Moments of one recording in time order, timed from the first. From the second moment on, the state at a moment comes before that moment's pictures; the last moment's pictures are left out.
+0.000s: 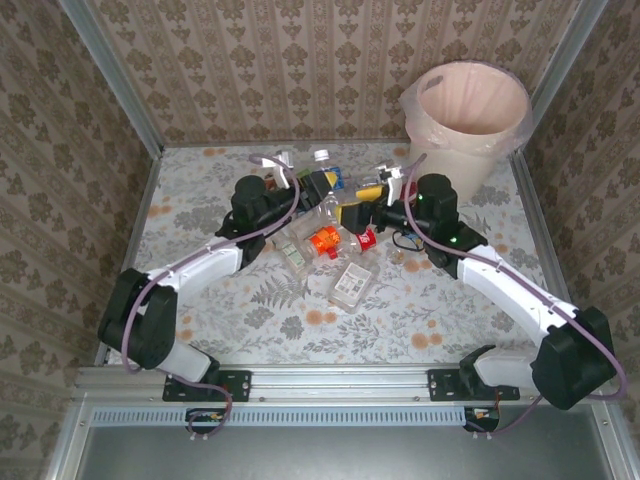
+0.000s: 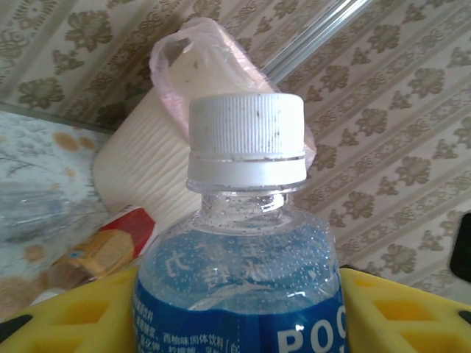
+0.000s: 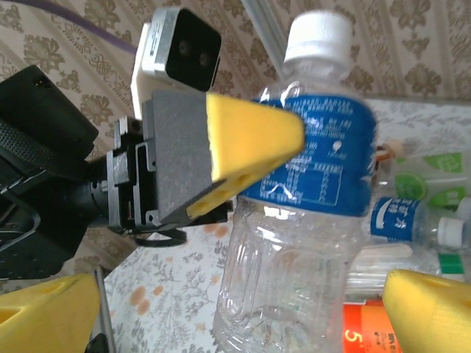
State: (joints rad) left arm -0.56 1.50 0.91 0.62 0.46 -0.87; right arm 0.45 1.27 0.94 0.13 -0.55 0.41
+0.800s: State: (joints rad) left arm -0.60 1.53 0.95 0.72 0.50 -0.89; right arm 0.45 1.47 1.05 0.12 -0.65 0.50
